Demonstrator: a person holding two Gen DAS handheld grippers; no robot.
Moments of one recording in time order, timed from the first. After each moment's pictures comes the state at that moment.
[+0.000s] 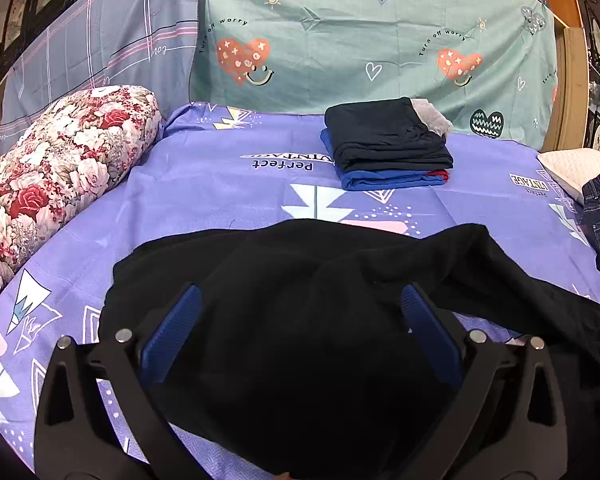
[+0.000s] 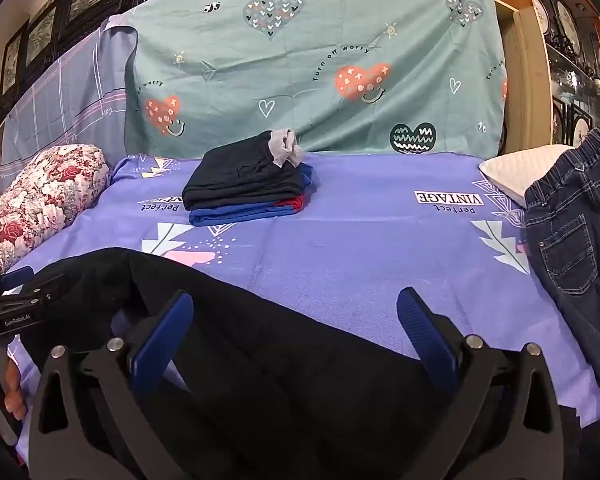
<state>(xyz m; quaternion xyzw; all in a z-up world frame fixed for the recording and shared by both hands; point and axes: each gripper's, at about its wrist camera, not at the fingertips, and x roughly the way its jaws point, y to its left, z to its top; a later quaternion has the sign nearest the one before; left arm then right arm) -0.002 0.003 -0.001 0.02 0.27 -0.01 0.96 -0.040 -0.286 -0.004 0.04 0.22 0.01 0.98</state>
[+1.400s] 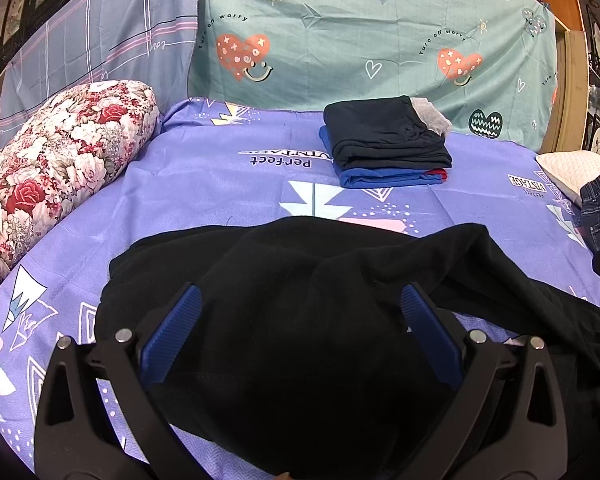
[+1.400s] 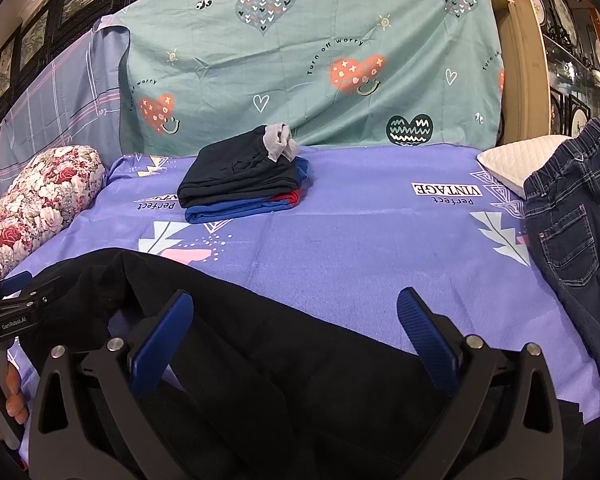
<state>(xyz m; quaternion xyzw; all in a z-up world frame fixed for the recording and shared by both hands) -0.001 -0.003 -0.004 0.01 0.27 -0.01 0.96 -0.036 -0.290 -0.009 0.05 0.23 0.01 0.97</state>
